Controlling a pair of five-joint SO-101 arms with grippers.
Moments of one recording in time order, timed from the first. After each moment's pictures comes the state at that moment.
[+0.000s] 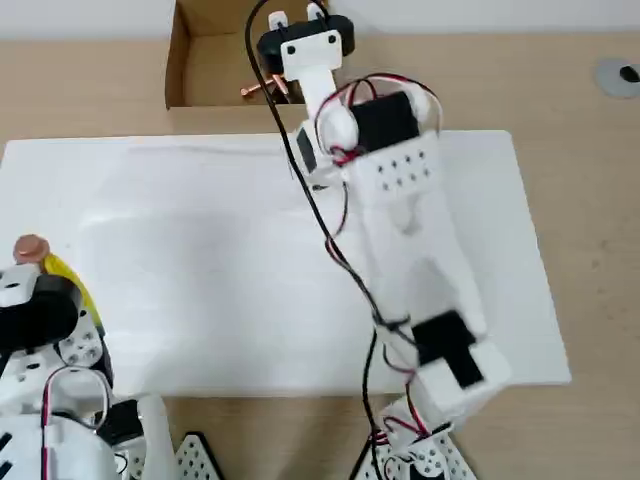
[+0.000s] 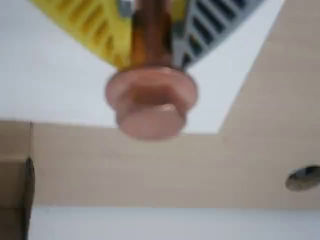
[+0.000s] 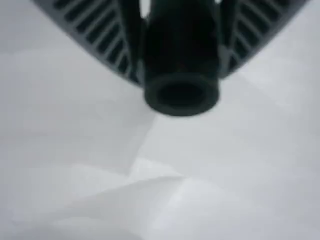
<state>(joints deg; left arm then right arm) -21.7 -94.6 33.9 79.6 -21.1 -27.4 5.7 -31.7 101.6 -13.6</state>
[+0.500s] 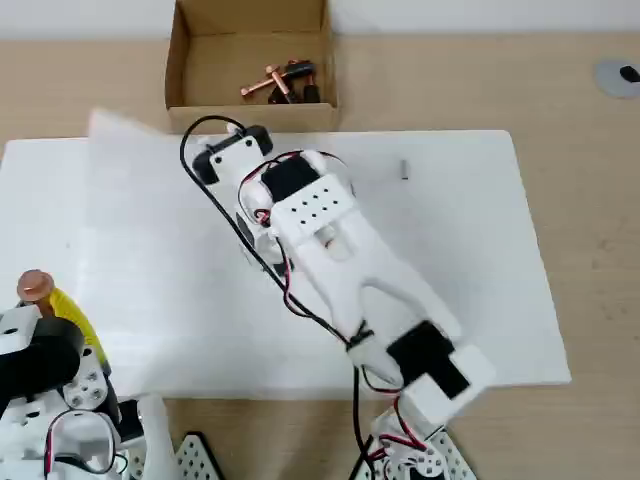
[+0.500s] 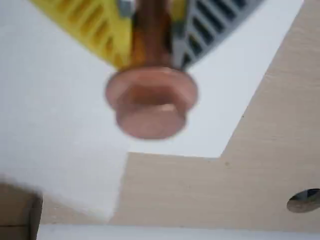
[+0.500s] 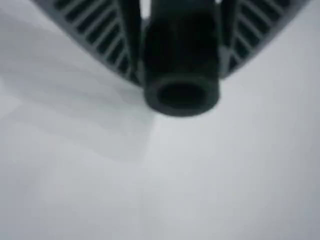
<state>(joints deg) -21.9 -94.8 25.4 90.1 -20.0 -39.6 8.9 0.0 83.3 -13.6</state>
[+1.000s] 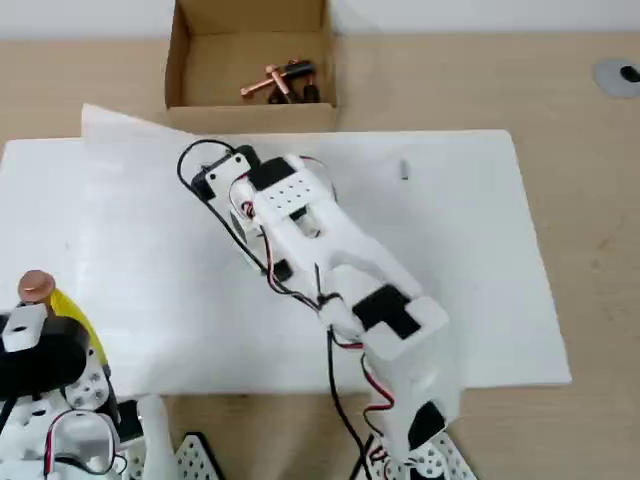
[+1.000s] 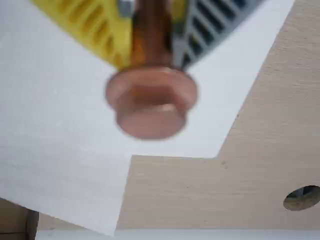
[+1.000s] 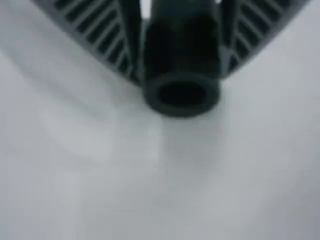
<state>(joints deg) -21.9 -94.8 25.4 90.3 -21.8 -38.3 28.3 -7.7 80.7 -7.3</state>
